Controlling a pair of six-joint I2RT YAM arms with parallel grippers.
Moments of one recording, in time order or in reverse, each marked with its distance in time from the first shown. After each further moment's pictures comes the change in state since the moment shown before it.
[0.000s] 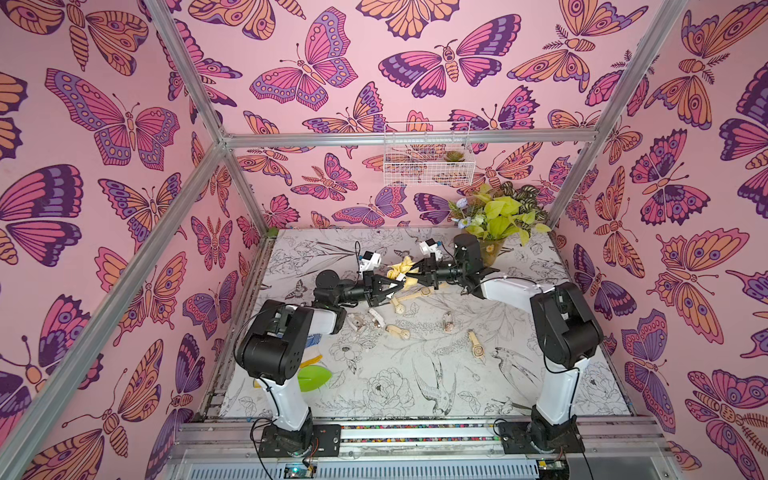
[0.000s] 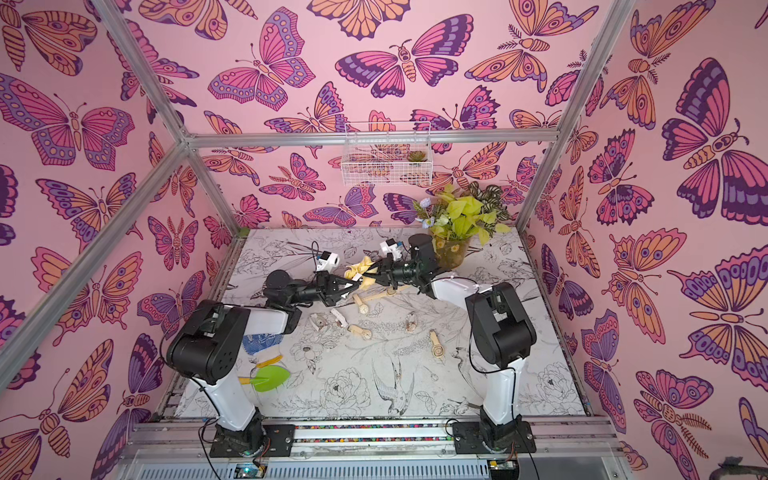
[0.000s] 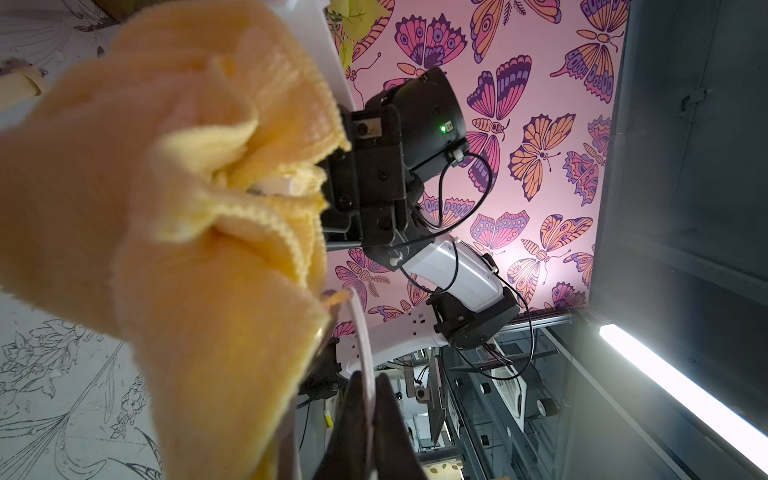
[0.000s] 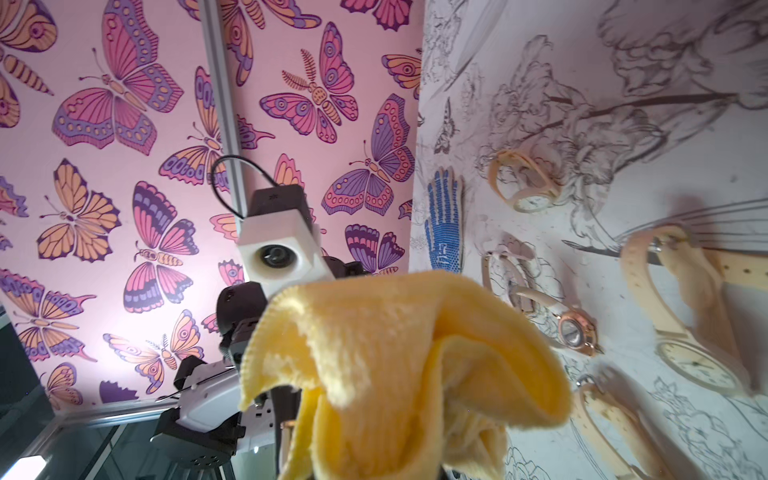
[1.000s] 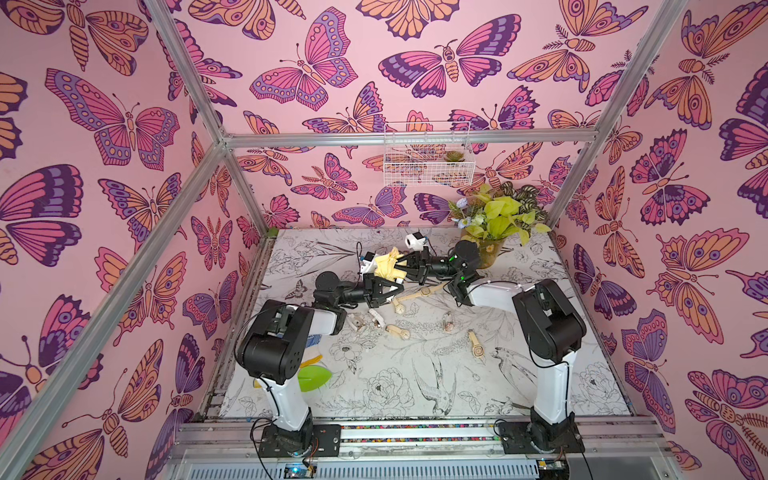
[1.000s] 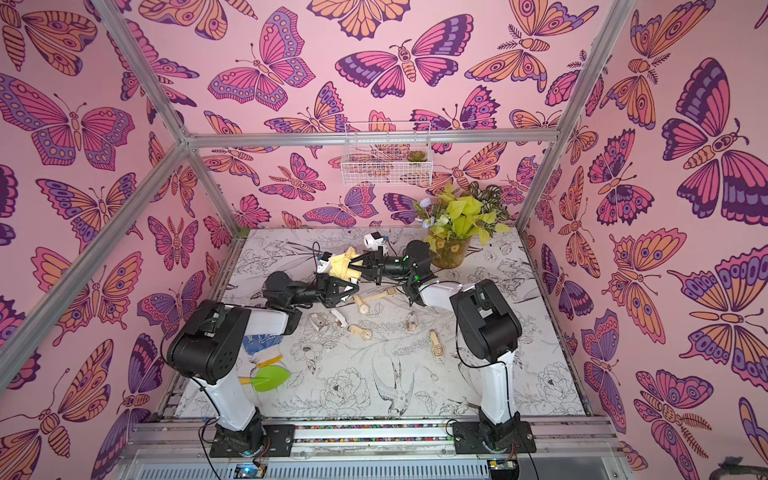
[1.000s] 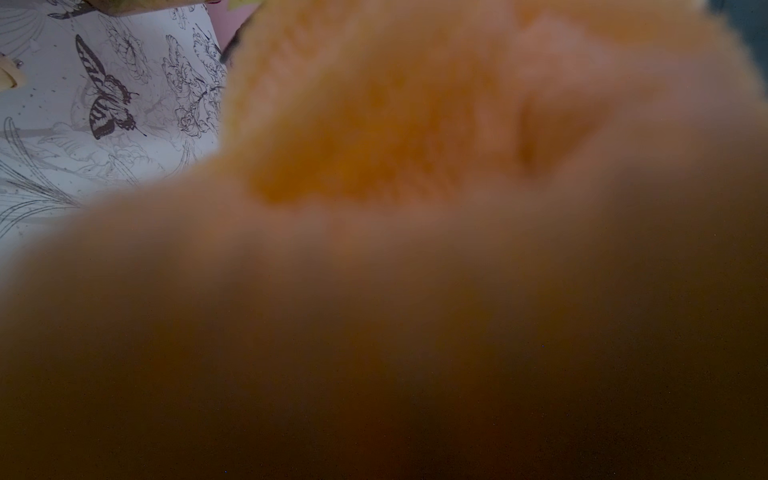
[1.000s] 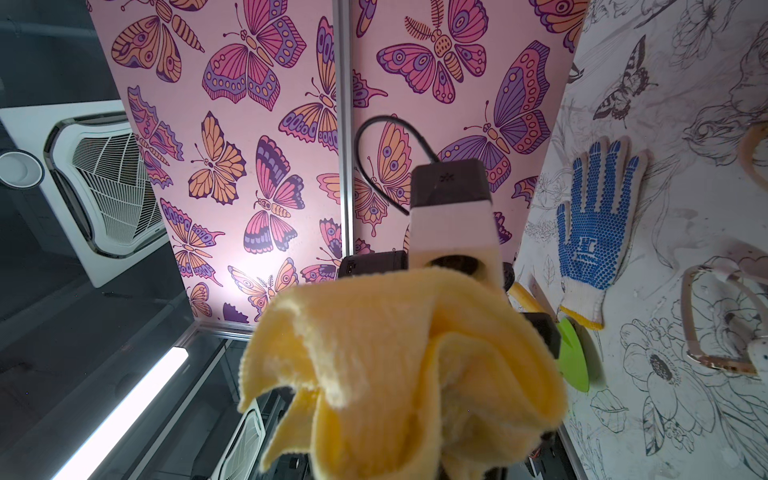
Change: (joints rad) left arm 0.002 0.003 -0.022 0.031 0.038 0.024; right arm 0.084 0.085 0.003 0.649 -0.059 0.518
